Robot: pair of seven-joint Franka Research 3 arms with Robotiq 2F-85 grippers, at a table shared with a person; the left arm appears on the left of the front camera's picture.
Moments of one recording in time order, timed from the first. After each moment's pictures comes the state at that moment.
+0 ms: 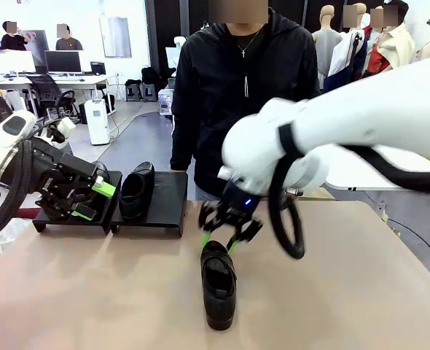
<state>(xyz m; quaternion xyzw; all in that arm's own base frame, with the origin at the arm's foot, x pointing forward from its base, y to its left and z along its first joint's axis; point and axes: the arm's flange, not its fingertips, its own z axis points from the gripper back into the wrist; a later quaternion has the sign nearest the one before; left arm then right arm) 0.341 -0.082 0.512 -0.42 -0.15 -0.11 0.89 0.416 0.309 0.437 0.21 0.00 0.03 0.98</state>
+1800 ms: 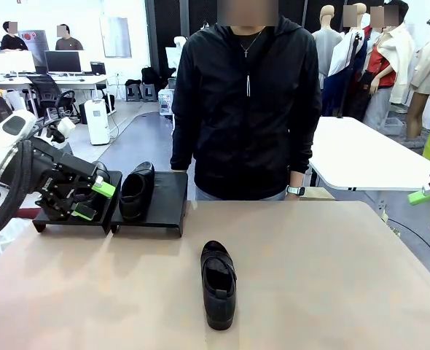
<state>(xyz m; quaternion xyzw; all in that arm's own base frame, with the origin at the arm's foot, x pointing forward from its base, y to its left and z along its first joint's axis) 0.341 -0.081 0.513 -0.42 -0.15 -0.11 0.89 0.307 -0.107 0.496 0.40 -0.13 -0.10 0.90</state>
